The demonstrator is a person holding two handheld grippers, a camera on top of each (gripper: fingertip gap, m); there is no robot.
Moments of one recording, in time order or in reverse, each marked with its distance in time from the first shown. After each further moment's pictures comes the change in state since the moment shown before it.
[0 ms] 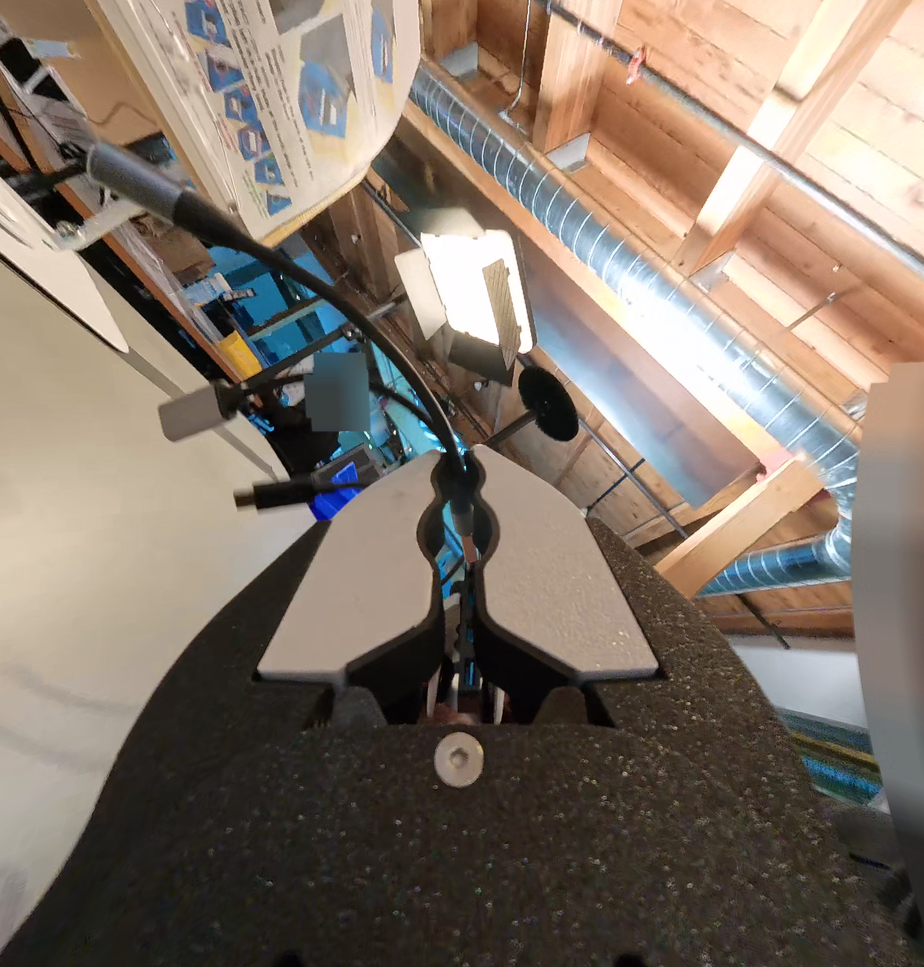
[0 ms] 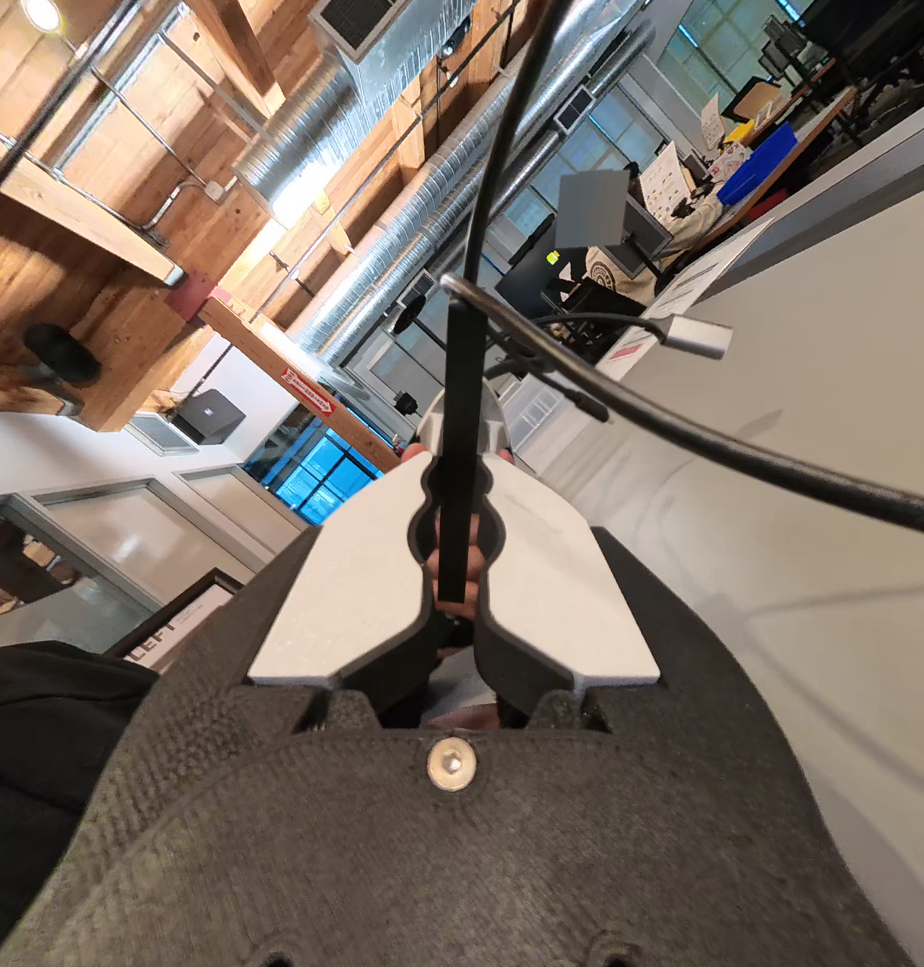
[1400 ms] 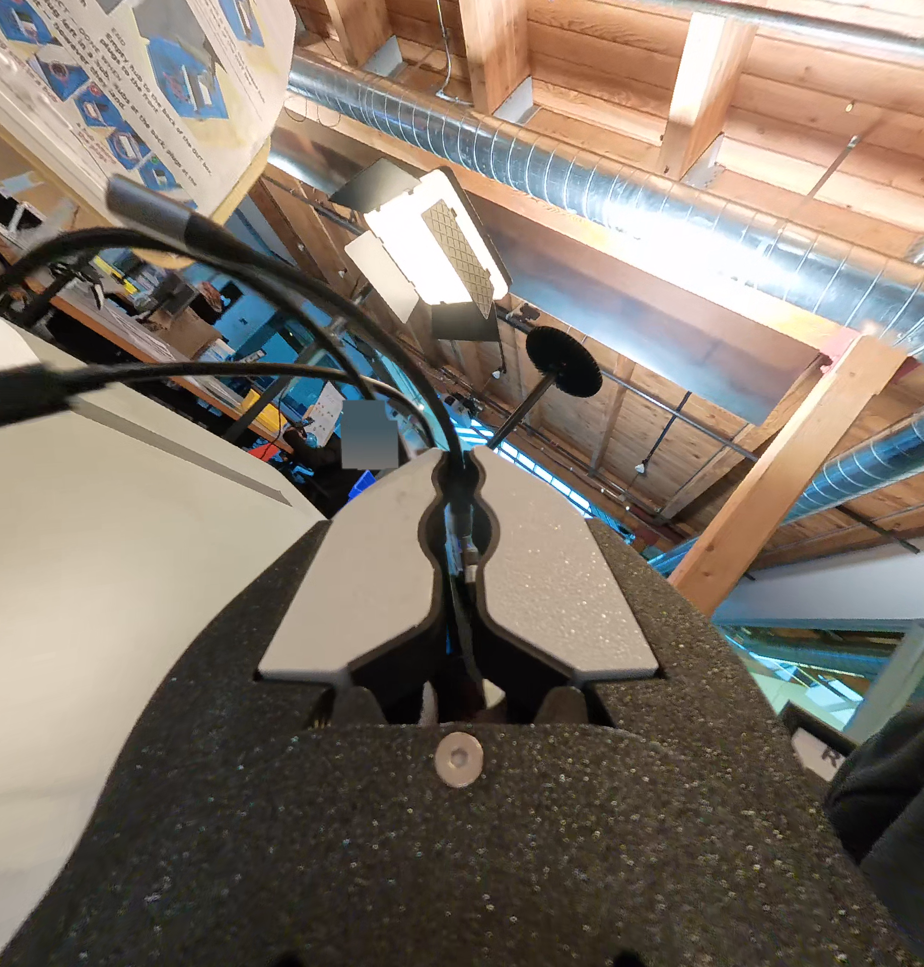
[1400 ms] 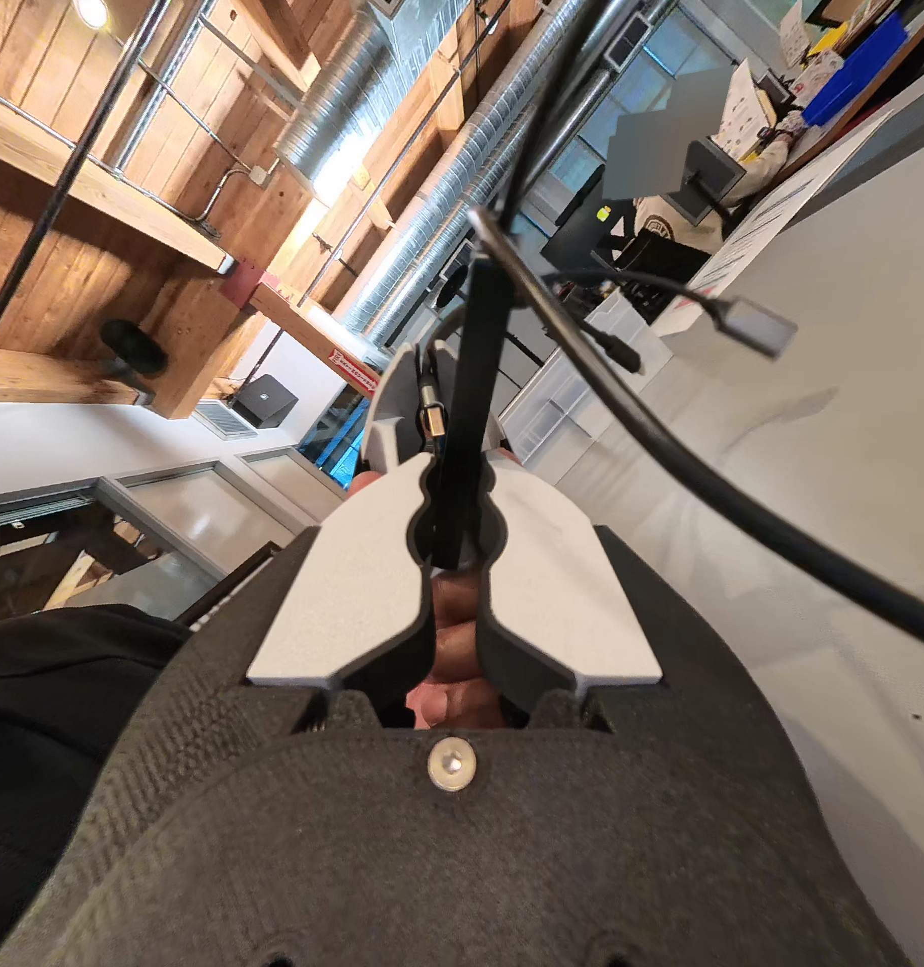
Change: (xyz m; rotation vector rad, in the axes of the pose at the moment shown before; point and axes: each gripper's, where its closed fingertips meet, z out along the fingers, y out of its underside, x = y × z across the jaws) left arm 0.036 0.075 0.020 0.004 0.049 0.299; right arm -0.019 0.032 0.011 -0.054 -0.082 0.078
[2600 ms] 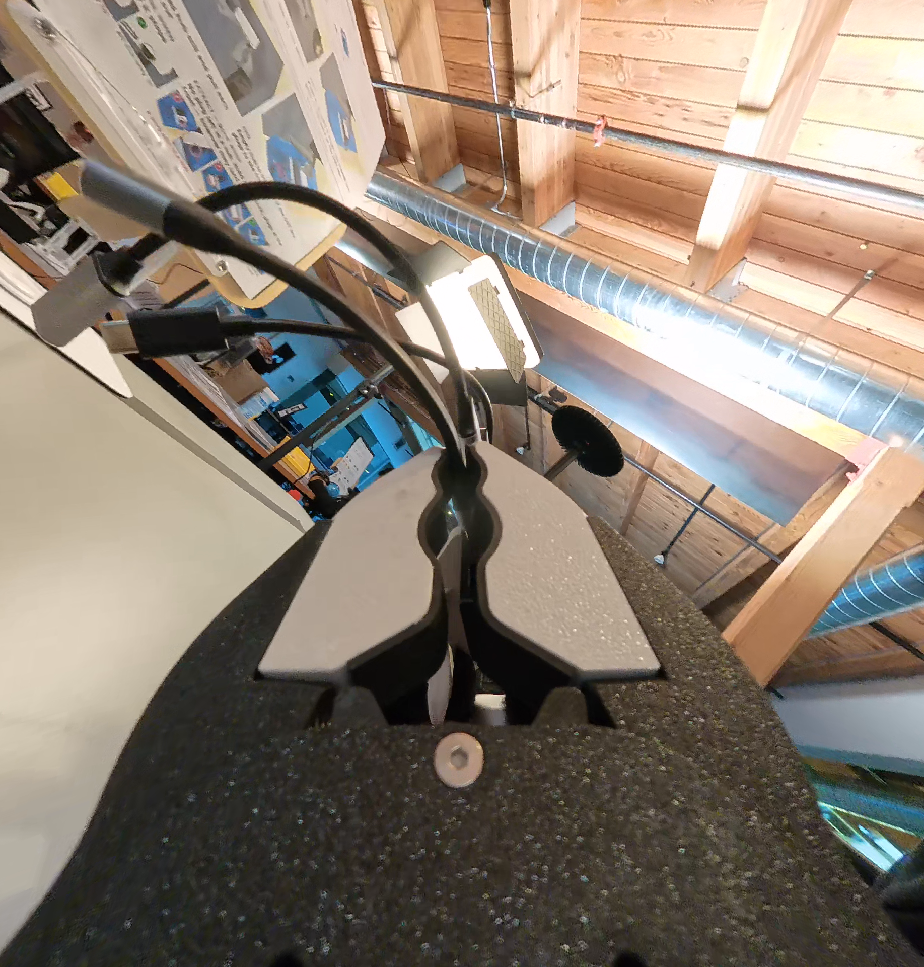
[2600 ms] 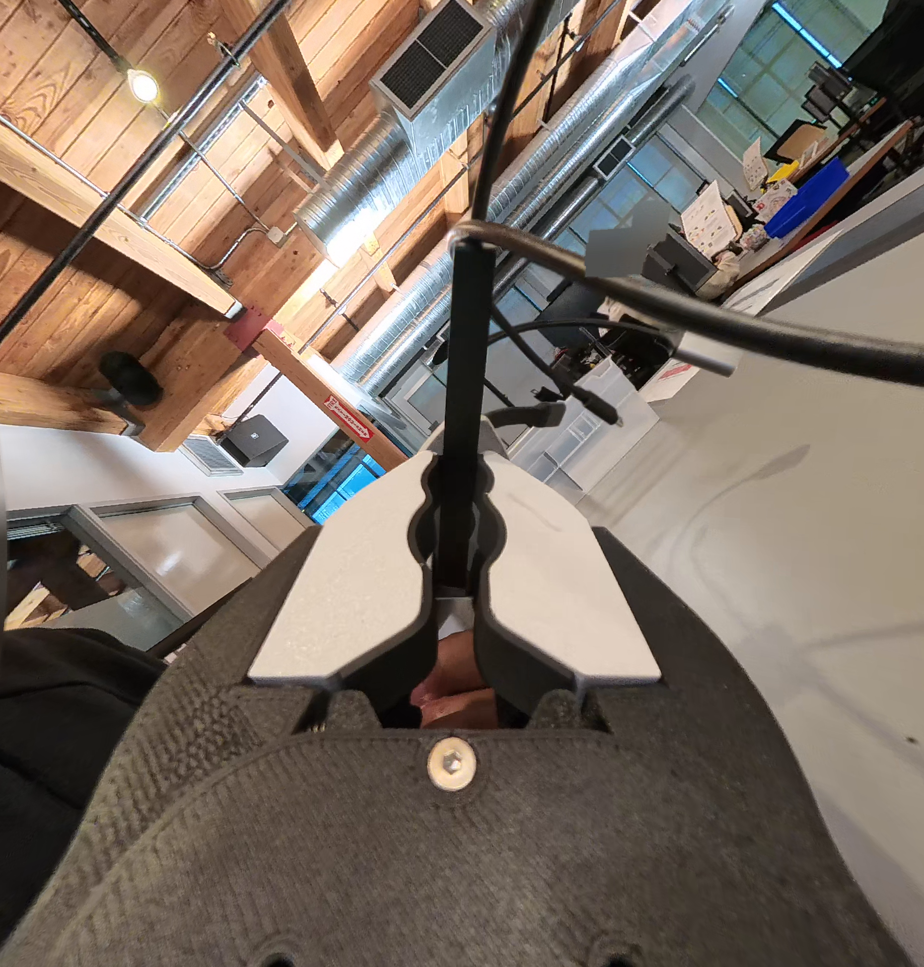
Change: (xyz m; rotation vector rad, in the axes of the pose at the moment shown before) left arm -0.008 0.001 -0.017 0.172 -0.099 -0.075; right arm -0.008 -0.012 -0.005 0.126 -0.002 -0.071
